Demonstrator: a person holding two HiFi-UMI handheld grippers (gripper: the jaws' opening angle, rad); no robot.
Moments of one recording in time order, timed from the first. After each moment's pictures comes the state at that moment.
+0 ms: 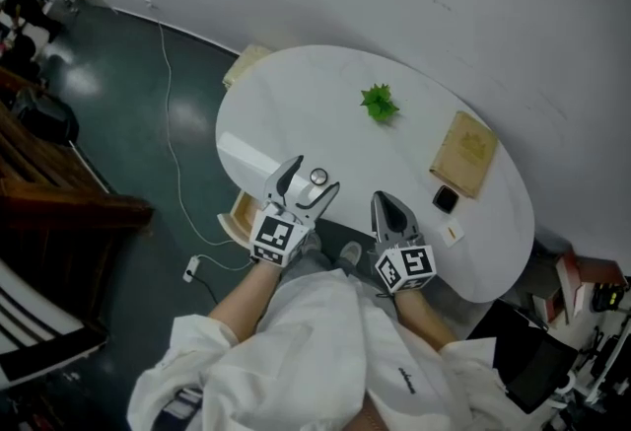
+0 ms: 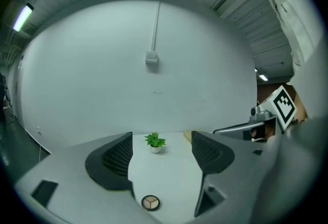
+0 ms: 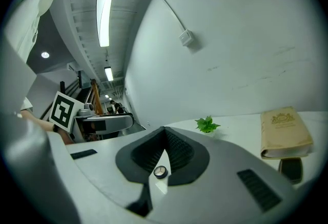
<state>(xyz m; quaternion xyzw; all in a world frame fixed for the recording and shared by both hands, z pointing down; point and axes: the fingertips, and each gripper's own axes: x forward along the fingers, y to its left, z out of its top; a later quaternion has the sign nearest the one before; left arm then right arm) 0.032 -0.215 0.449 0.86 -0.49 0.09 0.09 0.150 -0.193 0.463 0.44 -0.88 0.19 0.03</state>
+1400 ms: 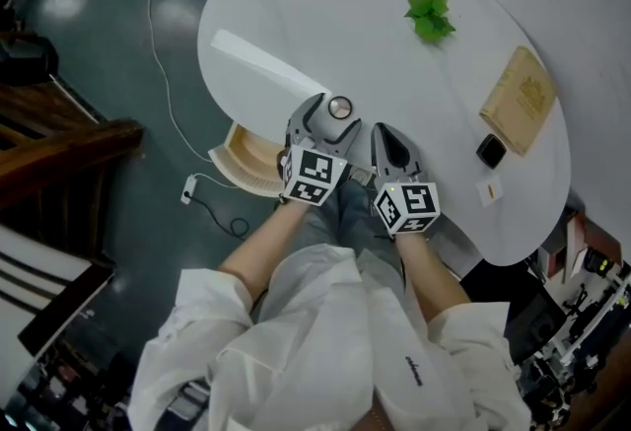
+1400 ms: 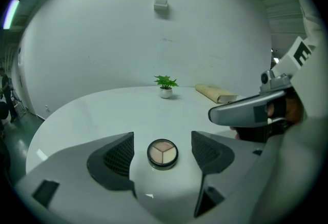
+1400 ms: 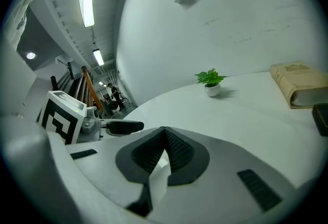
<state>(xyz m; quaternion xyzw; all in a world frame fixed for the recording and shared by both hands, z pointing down) 0.018 -0.234 0.655 0.81 -0.50 0.23 0.20 0.085 -0.219 0.619 0.43 -0.85 0.27 0.12</state>
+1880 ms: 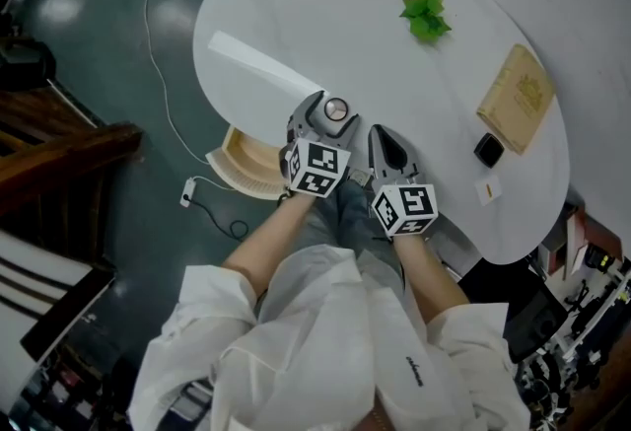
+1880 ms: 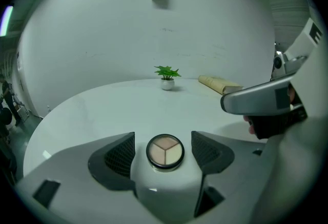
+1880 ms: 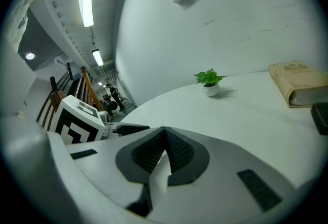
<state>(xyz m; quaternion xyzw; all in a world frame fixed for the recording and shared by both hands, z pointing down) 0.022 -0.244 0.681 0.80 -0.50 0.27 0.20 0.088 -0.218 0.619 0.43 -0.85 0.28 0.12</state>
